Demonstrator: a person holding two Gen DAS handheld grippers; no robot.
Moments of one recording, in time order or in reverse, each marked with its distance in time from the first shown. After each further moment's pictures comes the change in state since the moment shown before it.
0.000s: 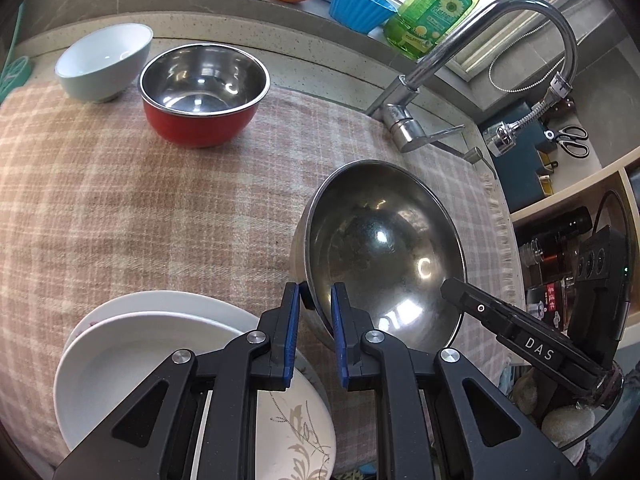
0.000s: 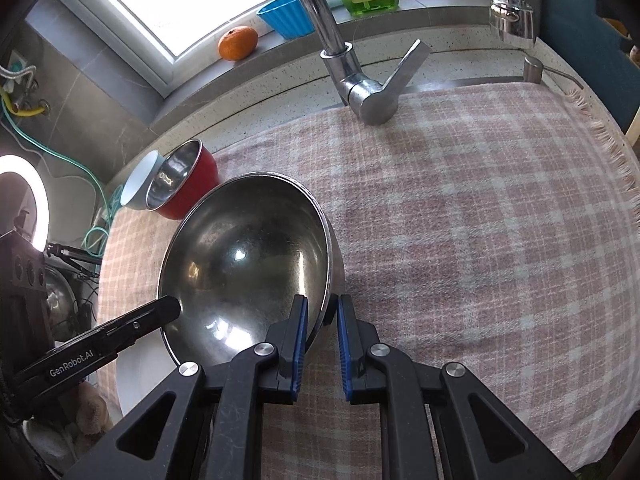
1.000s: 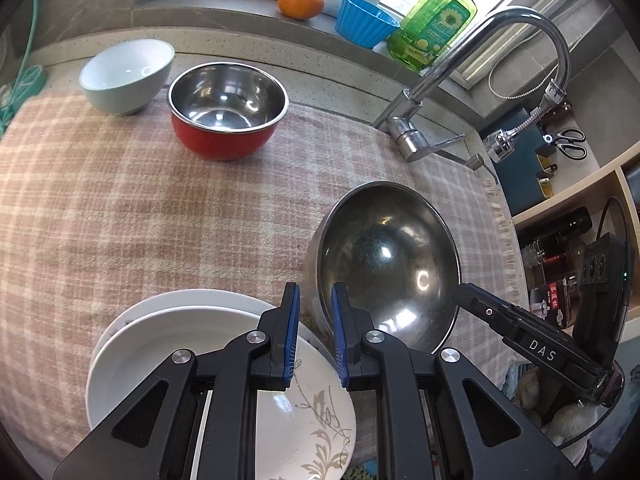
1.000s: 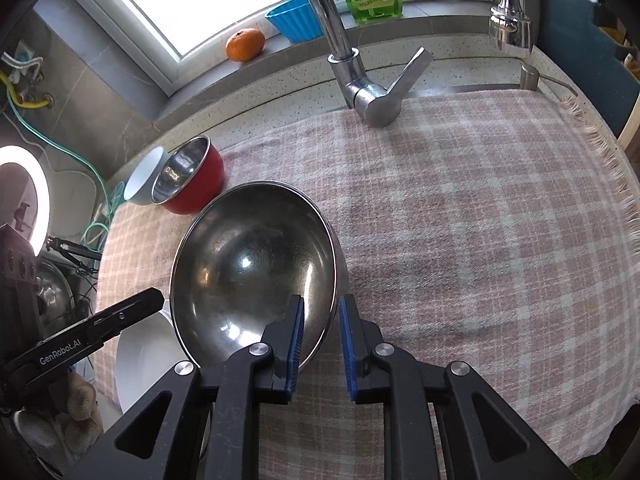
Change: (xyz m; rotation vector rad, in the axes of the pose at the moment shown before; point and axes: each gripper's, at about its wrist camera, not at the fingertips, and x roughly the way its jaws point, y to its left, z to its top) left arm -0.029 0.011 -0.005 0.008 -0.047 0.025; right arm -0.010 0.008 -0.009 -0.019 -0.028 -0.023
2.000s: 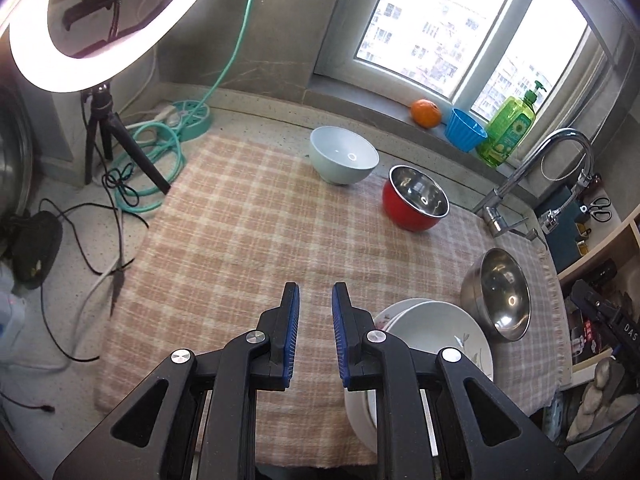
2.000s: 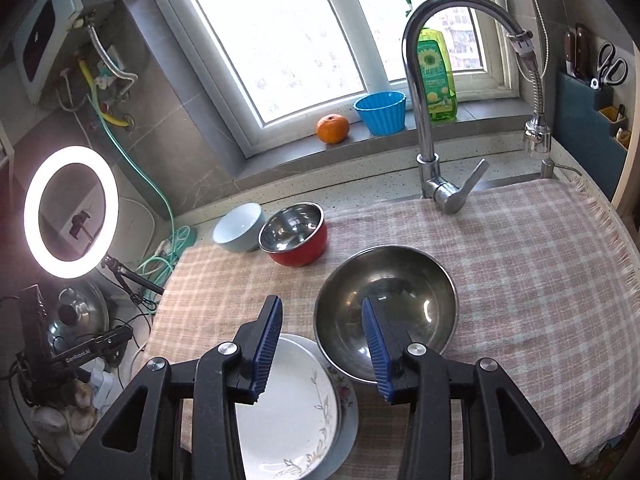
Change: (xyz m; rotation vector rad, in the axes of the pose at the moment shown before) left arm -0.150 0.146 -0.042 -0.079 -0.279 0.215; right arm -0.078 0.109 -0.037 -0.087 -0.311 0.073
